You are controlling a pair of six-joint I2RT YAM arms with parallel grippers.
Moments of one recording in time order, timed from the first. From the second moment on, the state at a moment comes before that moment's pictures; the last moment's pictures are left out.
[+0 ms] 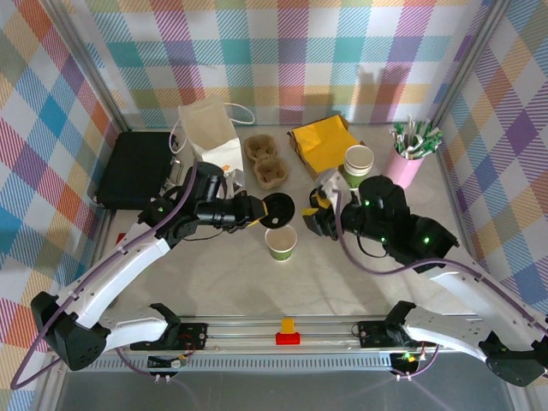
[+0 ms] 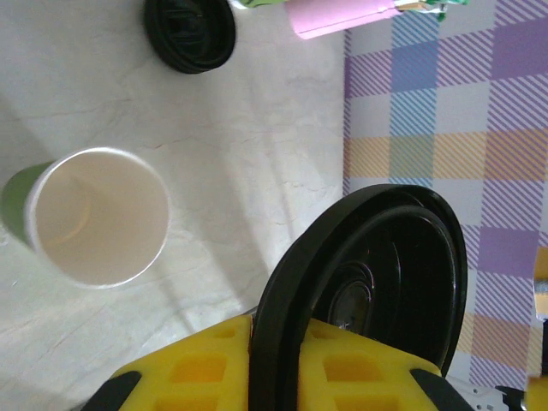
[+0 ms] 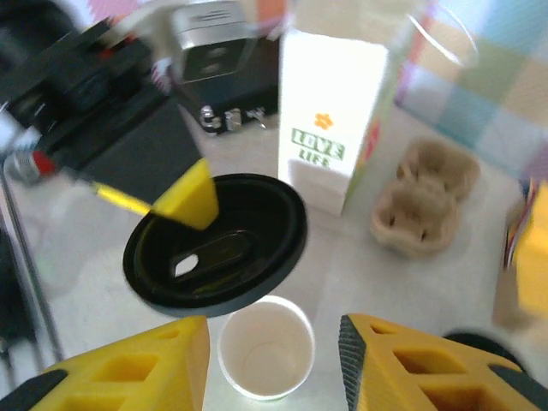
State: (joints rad) left arm -0.62 1.15 1.17 -0.68 0.44 -0.99; right arm 0.85 0.94 1.13 -0.59 -0.11 -0.12
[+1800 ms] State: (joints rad) left arm -0.55 1.10 1.23 -1.05 0.50 -1.01; right arm 1.11 1.08 0.98 -0.32 -0.04 -1.11
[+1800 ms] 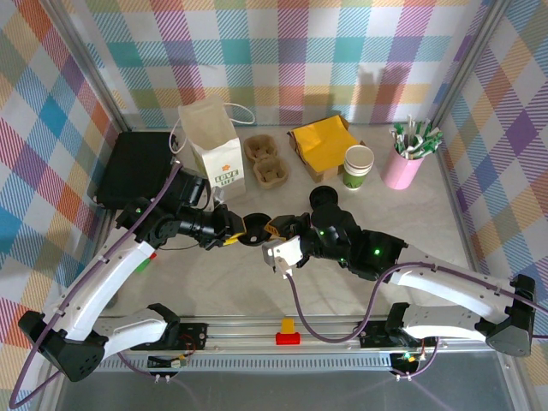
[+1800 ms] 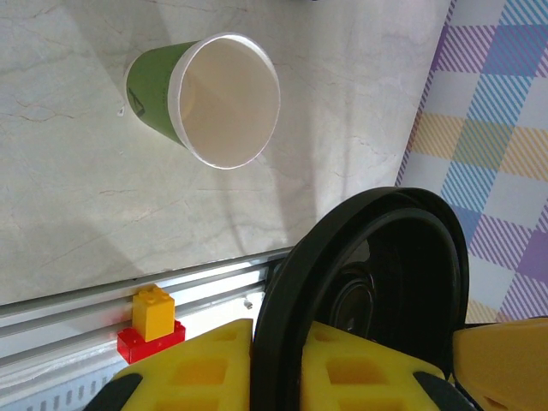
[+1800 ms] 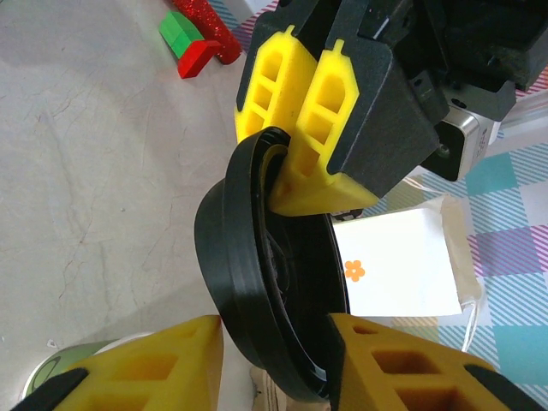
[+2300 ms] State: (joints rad) left arm -0.55 1.10 1.23 -1.06 0.50 -1.01; right arm 1.11 1.08 0.99 -0.34 -0.04 -1.11
